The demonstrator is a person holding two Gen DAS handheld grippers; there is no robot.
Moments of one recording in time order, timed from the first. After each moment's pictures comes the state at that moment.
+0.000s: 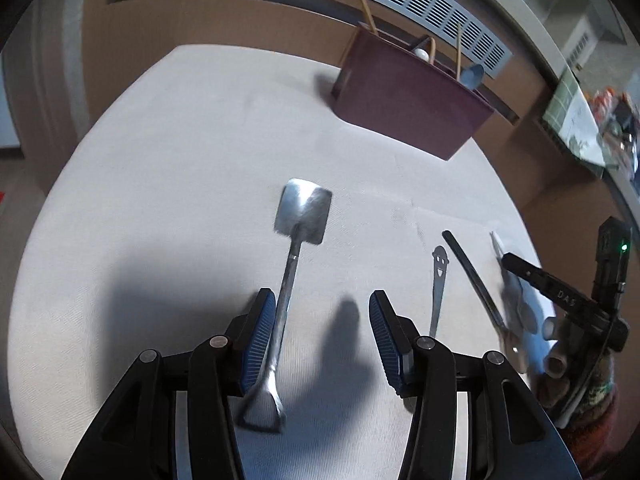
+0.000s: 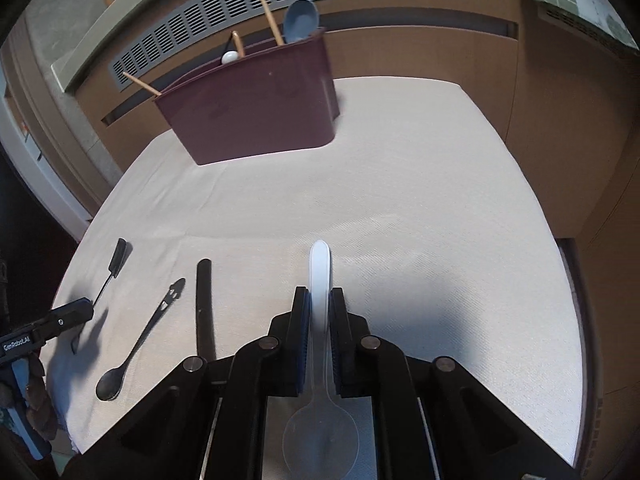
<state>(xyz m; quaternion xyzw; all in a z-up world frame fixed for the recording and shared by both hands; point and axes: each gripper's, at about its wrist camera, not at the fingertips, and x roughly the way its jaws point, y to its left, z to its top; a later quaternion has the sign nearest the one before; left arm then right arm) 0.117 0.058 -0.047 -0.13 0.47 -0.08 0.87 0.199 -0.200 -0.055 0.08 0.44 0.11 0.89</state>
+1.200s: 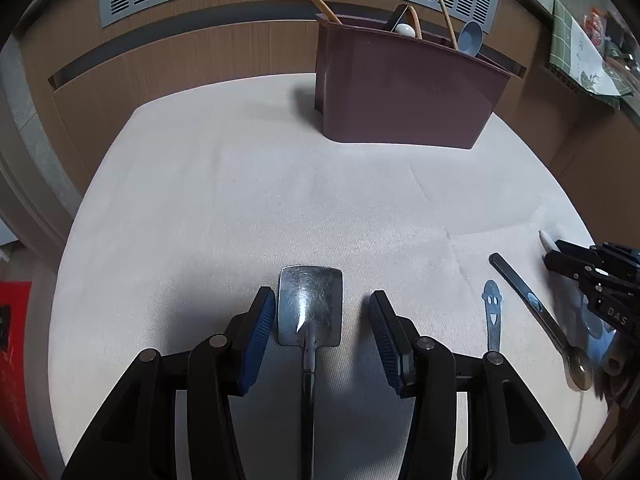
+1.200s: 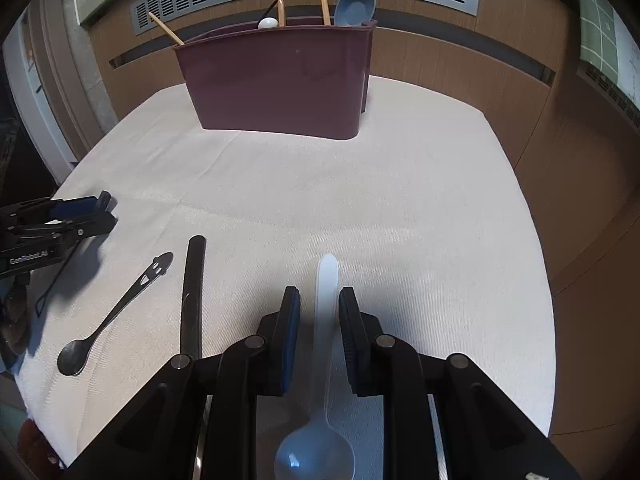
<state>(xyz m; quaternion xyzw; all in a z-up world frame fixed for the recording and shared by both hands) 0.183 0.034 -0.055 -0.01 0.47 -0.08 0.88 0.216 -0.168 -0.052 -0.05 0.45 0.11 0.89</state>
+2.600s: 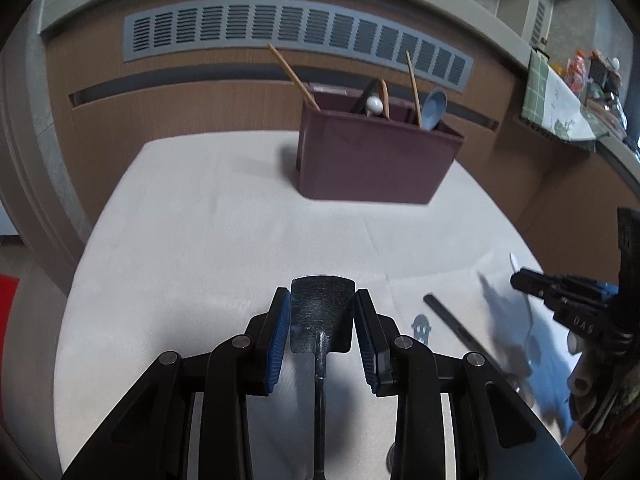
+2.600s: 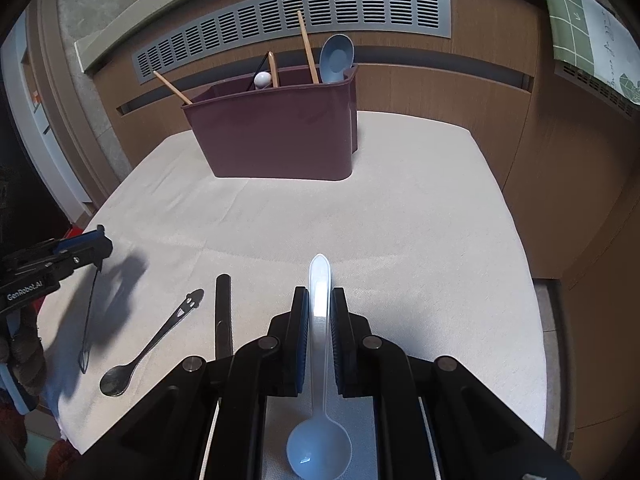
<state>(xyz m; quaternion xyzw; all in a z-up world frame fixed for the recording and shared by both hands) 0.147 0.027 -0.008 -0.06 0.39 -0.09 0.91 0.203 -0.184 -0.021 0.02 0.41 0.12 0.90</state>
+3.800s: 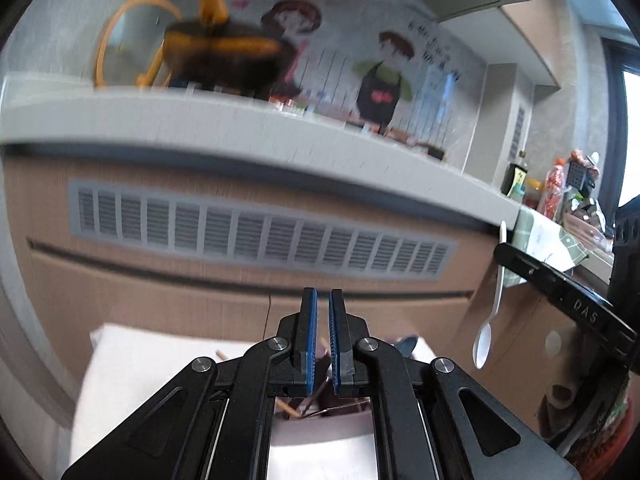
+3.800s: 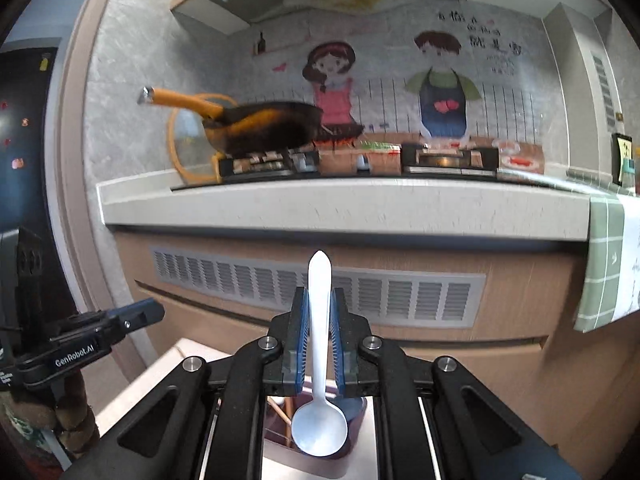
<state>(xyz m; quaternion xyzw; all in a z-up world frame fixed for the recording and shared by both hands) 0.284 0.022 0.127 -0.12 0.21 -0.13 0.96 0.319 -0.176 0.170 0.01 0.15 0.15 0.98</state>
